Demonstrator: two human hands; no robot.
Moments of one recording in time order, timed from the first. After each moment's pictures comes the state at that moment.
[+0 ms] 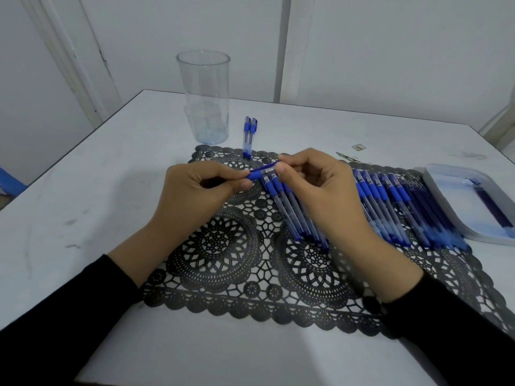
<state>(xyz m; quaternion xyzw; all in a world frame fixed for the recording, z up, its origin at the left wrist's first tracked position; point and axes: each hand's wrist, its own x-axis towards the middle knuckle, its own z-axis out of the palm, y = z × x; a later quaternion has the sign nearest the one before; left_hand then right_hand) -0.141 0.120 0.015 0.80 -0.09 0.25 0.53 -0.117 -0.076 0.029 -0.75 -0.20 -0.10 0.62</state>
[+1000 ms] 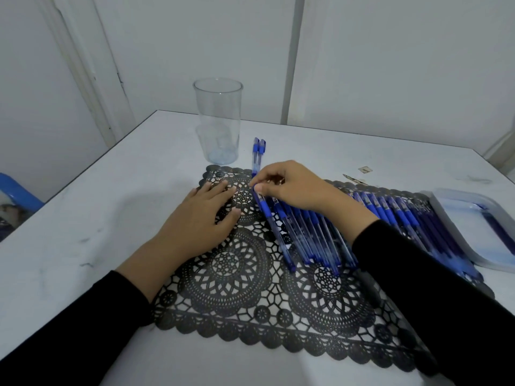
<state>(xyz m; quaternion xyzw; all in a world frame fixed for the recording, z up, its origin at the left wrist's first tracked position) -0.117 0.152 -0.011 0.98 -0.04 0.05 0.18 -0.032 -0.043 0.039 -0.87 -0.31 0.08 0.37</state>
